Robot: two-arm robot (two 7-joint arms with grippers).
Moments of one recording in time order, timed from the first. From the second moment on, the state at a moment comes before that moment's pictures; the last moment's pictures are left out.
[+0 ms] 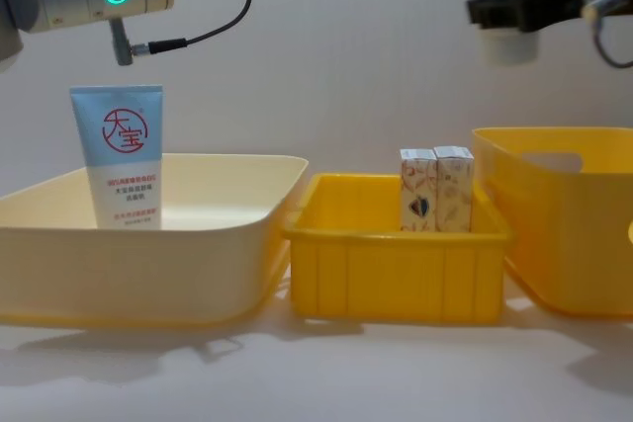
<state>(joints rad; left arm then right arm) -0.81 0.30 0.47 -1.18 -0.52 -0.07 -0.83 0.49 0.33 -0.29 -1.65 0.04 0.40 0.31</state>
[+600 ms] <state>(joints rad) -0.81 0.30 0.47 -1.18 -0.52 -0.07 -0.83 0.53 0.36 -0.20 -1.61 -0.04 0.49 0.21</state>
